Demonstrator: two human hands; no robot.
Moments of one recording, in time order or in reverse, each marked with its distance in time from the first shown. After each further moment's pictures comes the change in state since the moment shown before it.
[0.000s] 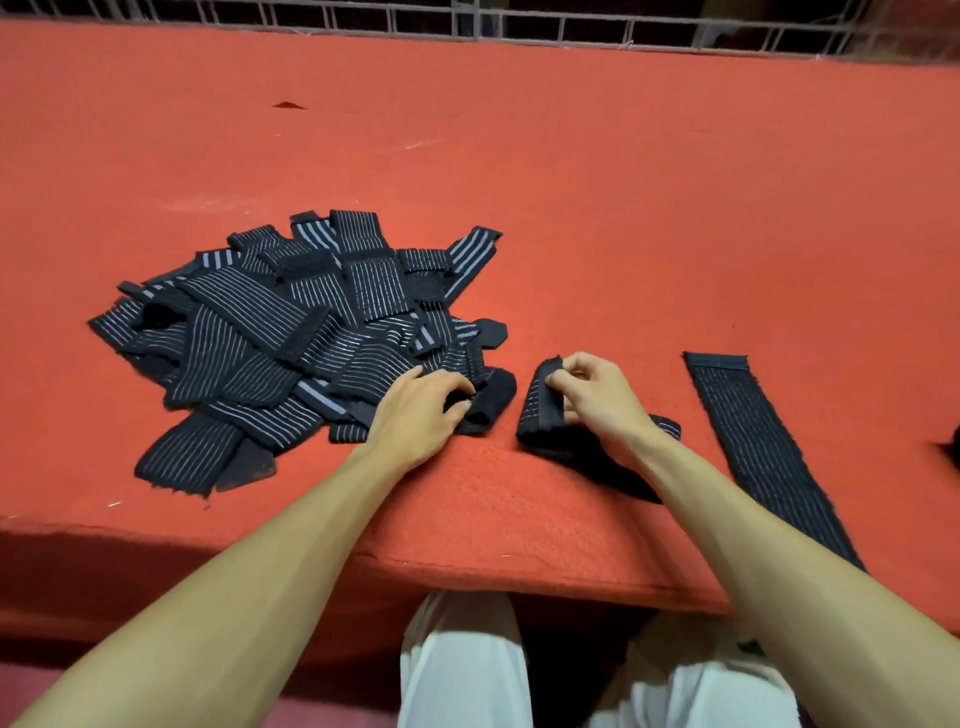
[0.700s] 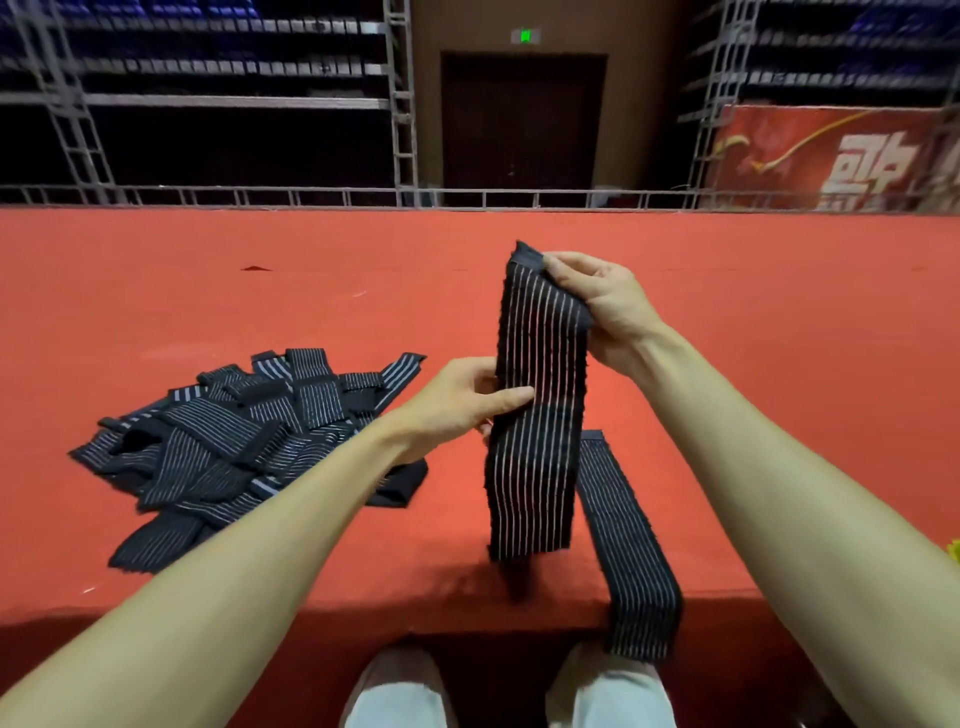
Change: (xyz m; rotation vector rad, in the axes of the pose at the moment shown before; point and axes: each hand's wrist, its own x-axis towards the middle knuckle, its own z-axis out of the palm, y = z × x) left_hand -0.034 0.213 -0.129 -0.951 -0.216 0.268; right_hand -0.107 -0.185 -0.152 0.479 -0.075 -0.418
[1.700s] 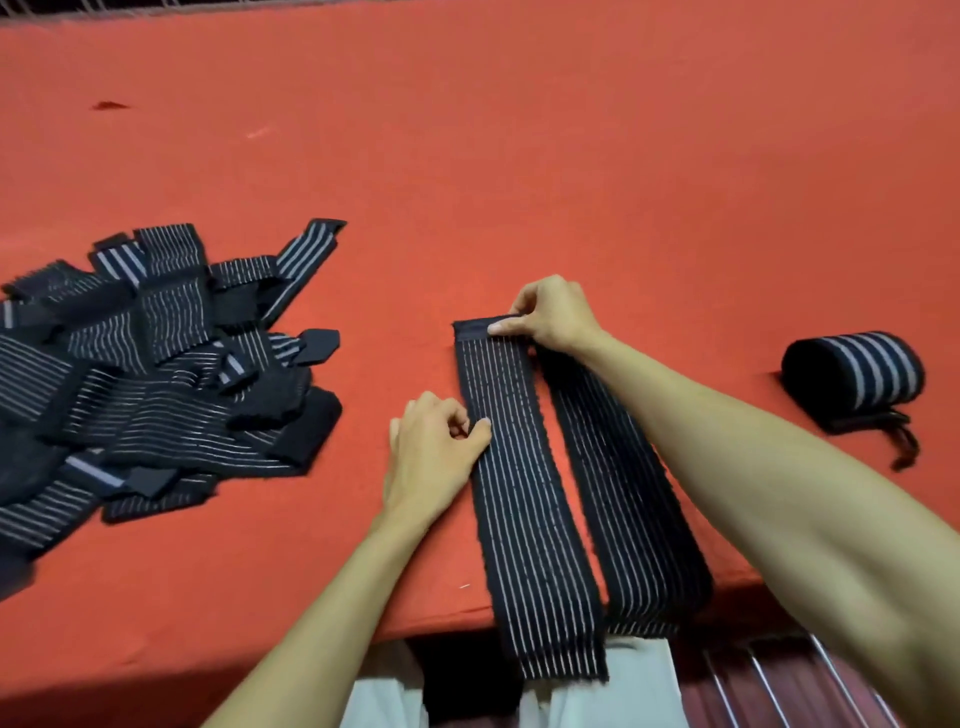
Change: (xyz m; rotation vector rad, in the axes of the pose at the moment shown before) left_hand 0.062 -0.213 0.073 0.630 0.396 -0.309; right_hand 0.098 0.252 -0.139 -1.125 0.022 0.307
